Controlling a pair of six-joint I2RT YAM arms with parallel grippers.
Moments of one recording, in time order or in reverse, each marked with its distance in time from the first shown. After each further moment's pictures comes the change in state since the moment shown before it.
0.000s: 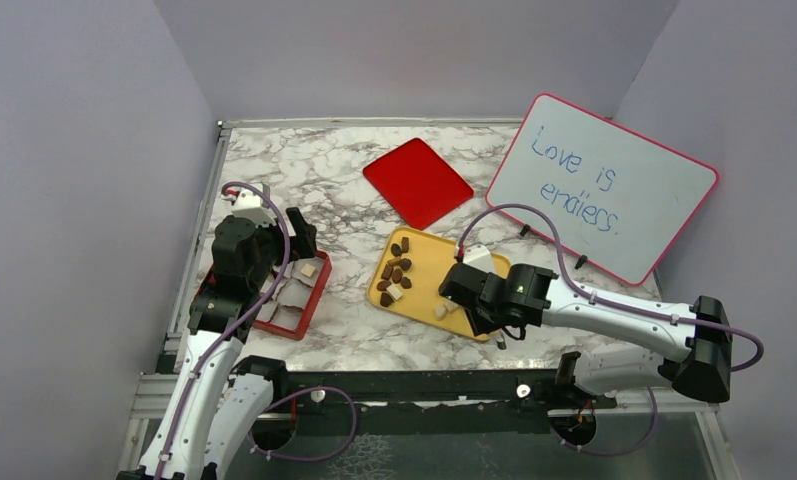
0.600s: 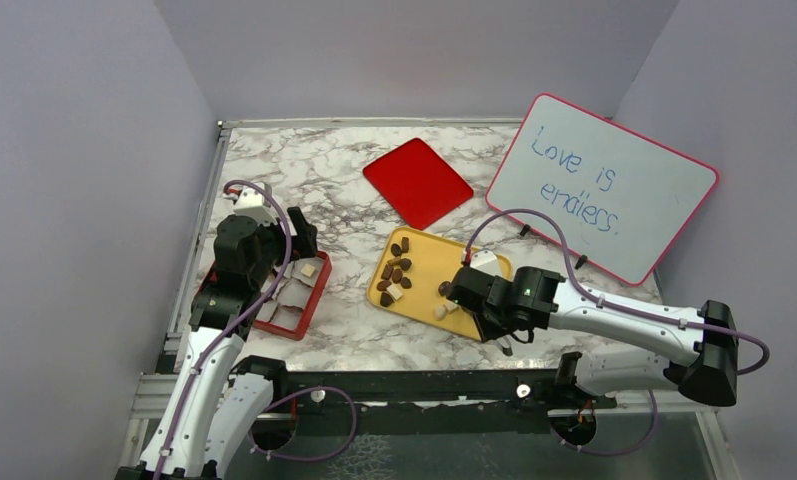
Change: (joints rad) left arm 0.000 0.018 0.000 0.000 -0.004 0.000; right arm 0.000 -0.041 -0.028 -0.047 -0.050 0.031
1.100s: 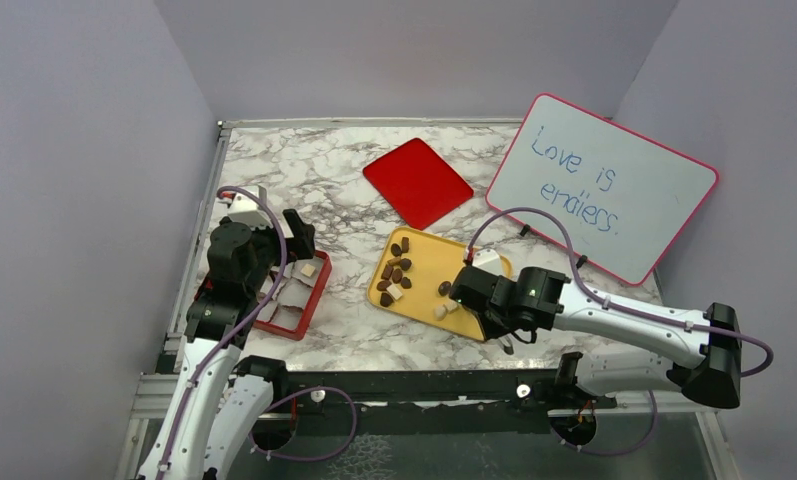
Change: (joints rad) left arm 0.000 -0.052 -0.001 0.000 -0.008 0.000; right arm 0.000 -0.015 0.000 0.003 0.010 0.000
